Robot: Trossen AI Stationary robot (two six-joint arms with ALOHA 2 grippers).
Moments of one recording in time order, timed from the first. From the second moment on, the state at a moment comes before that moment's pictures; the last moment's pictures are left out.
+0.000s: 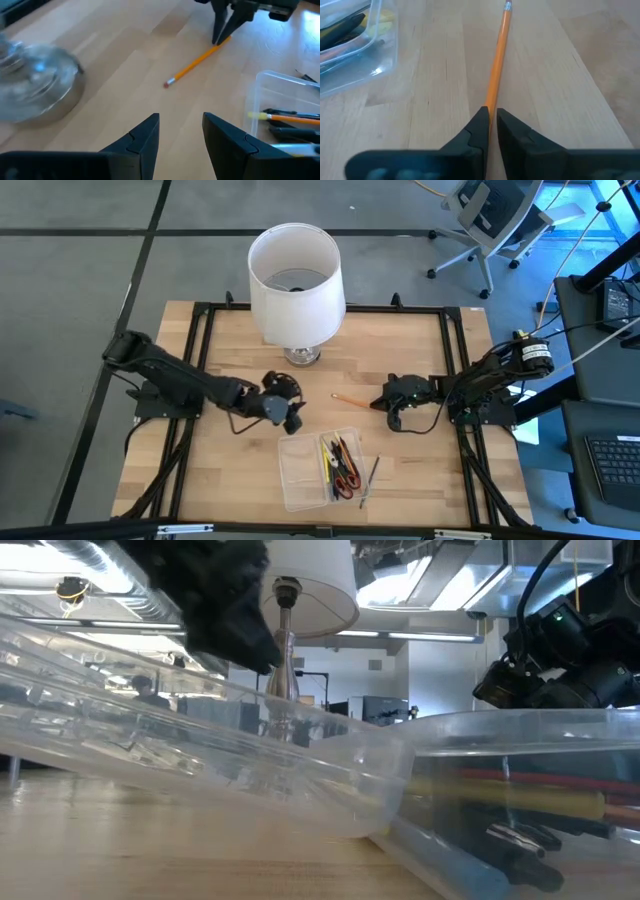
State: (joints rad) left arm -0.26 1.46 0.87 -0.21 -0.54 -0.63; right arm 0.00 1.52 0.13 0.71 -0.05 0.20
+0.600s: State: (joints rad) left arm -0.01 1.78 0.87 0.29 -0.12 -0.02; right arm 0.00 1.52 0.13 0.71 -0.05 0.26
